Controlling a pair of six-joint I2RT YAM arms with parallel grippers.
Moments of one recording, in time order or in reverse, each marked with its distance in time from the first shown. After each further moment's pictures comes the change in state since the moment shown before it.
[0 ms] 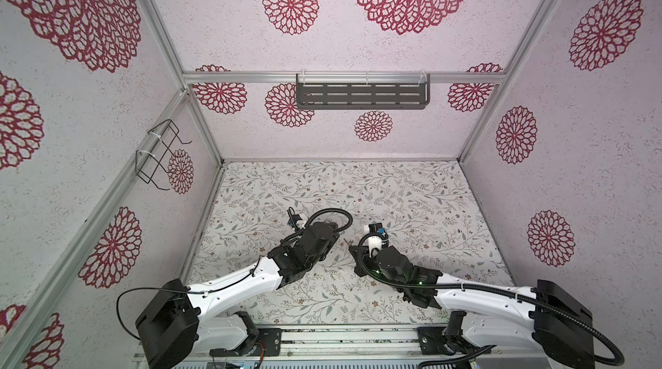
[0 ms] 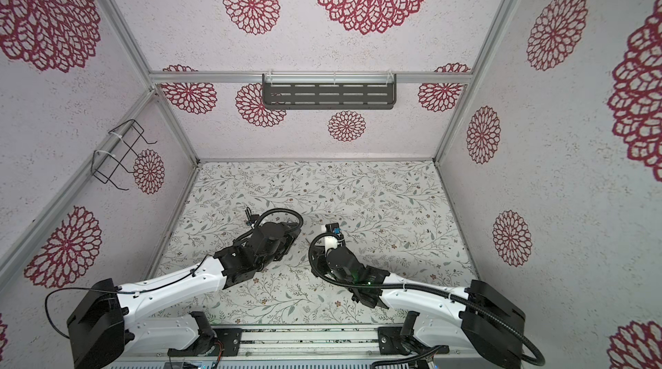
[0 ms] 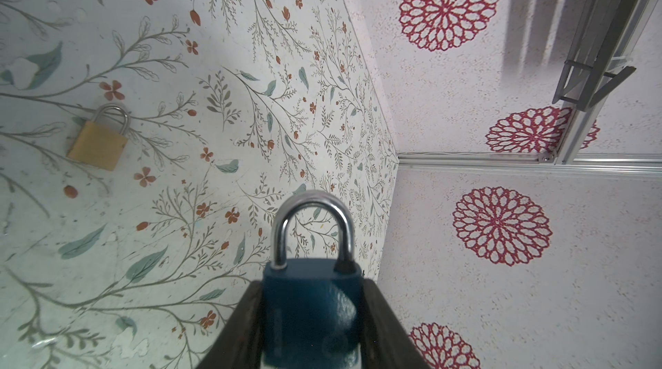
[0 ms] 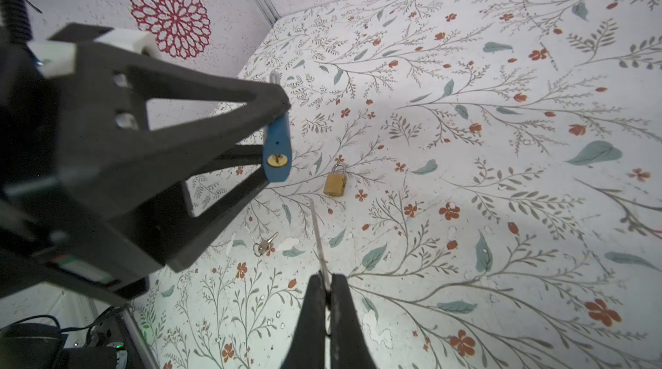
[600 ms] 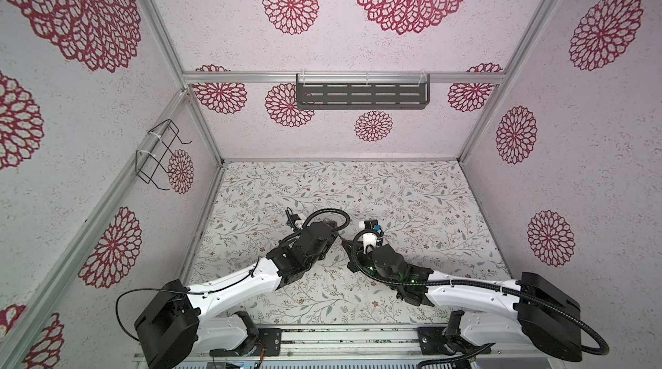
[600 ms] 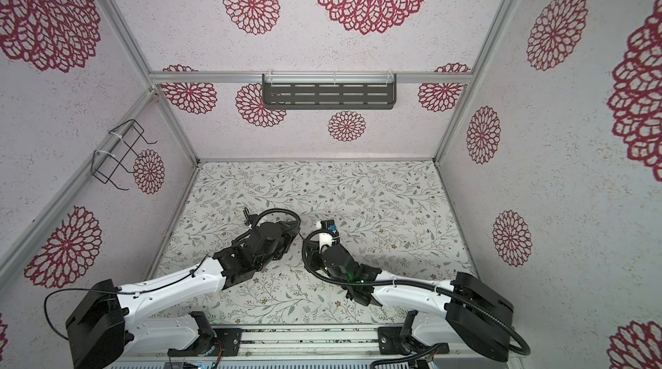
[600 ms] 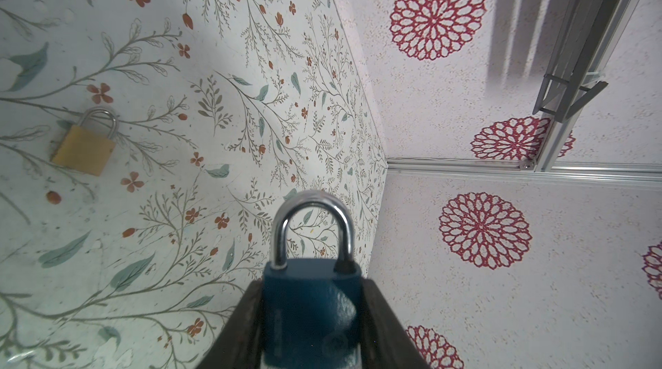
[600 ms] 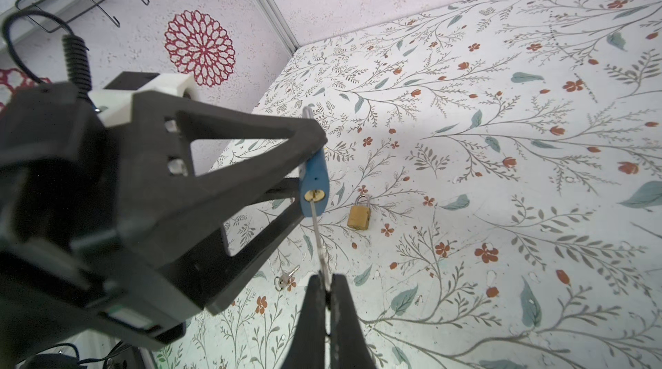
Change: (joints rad) left arm 0.008 -0.006 -0.020 0.053 0.001 -0.011; right arm 0.006 0.095 0.021 0.151 0.005 -0.010
